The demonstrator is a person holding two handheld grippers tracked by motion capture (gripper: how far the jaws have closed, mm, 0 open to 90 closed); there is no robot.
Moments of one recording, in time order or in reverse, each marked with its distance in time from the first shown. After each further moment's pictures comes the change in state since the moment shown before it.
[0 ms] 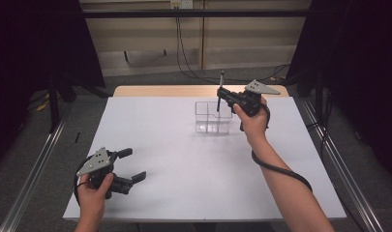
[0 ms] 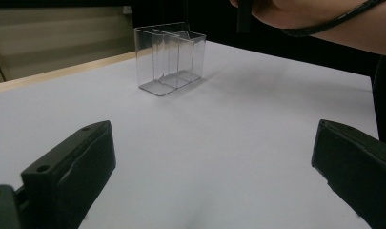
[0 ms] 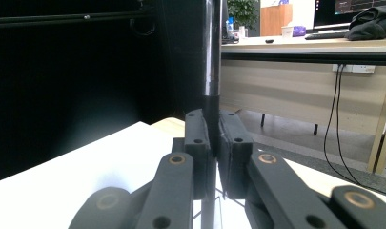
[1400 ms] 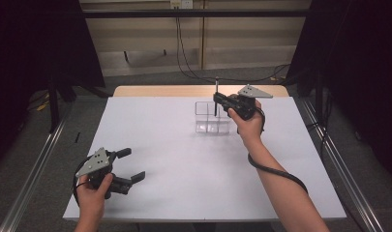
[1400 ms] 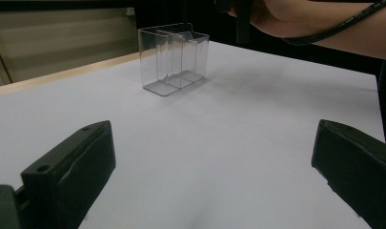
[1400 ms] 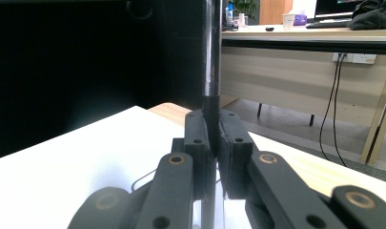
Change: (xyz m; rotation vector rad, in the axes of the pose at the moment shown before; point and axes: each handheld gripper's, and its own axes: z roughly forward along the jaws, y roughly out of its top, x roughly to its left) left arm 0.000 -0.001 -0.001 -0.003 0.008 0.007; right arm 0.004 -0.017 0.010 0.044 -0.013 -0.026
